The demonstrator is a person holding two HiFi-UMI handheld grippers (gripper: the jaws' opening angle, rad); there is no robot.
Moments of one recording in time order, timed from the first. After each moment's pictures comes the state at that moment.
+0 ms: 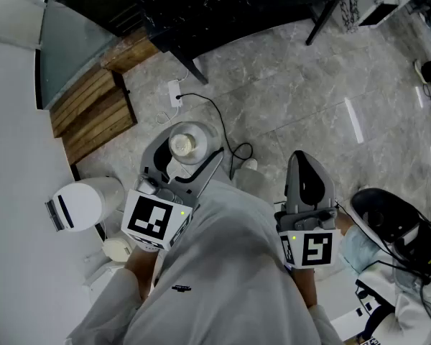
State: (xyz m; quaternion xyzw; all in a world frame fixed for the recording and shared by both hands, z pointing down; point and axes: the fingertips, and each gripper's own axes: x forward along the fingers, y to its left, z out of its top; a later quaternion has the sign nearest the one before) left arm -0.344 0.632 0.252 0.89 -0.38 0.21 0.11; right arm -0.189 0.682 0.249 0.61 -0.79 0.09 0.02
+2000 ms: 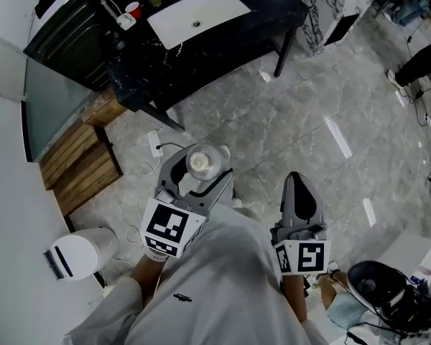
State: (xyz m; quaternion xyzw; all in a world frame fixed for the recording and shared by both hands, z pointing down) left arm -0.222 0.572 0.268 0.92 -0.31 0.22 0.10; right arm -0.081 0.641 0.260 0.68 -0.73 0.10 0.00
